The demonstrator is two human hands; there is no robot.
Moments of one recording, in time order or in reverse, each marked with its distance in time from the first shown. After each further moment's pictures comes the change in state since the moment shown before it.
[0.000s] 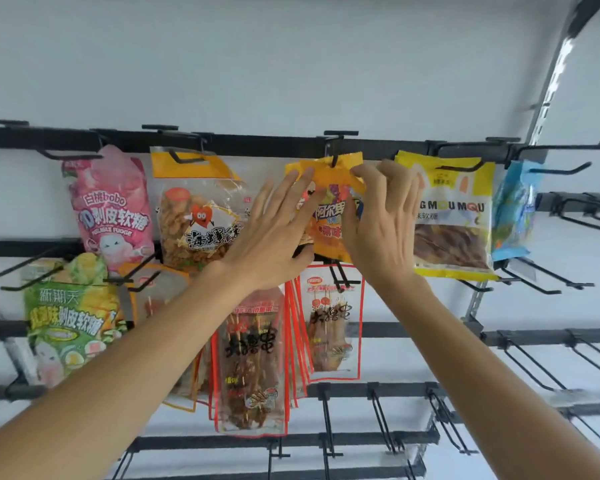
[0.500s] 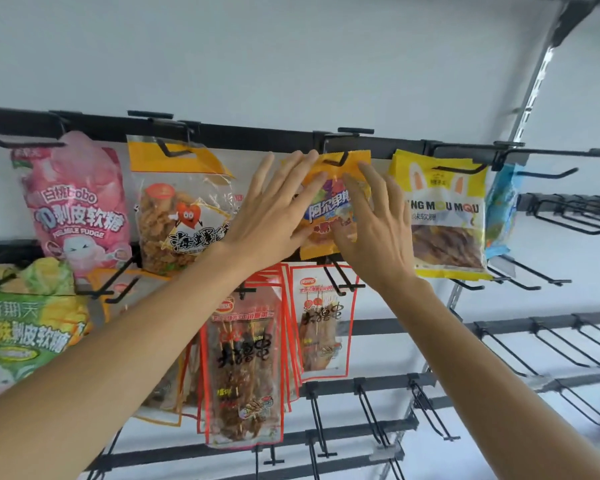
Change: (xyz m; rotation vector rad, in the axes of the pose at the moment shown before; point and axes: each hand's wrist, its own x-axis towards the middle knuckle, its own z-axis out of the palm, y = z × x) left_hand 0.029 -0.026 0.020 0.056 0.120 0.086; right_hand -0.015 0.015 0.006 -0.193 -0.509 0.048
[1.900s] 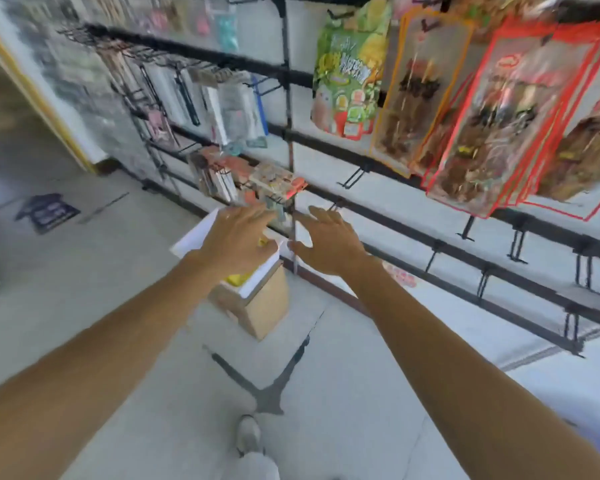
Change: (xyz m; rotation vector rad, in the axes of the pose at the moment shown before) left_hand -0.475 0.102 -0.222 0.025 -0.930 -0.882; right_hand -0.296 -0.318 -0.079 0.696 -1.149 -0.494
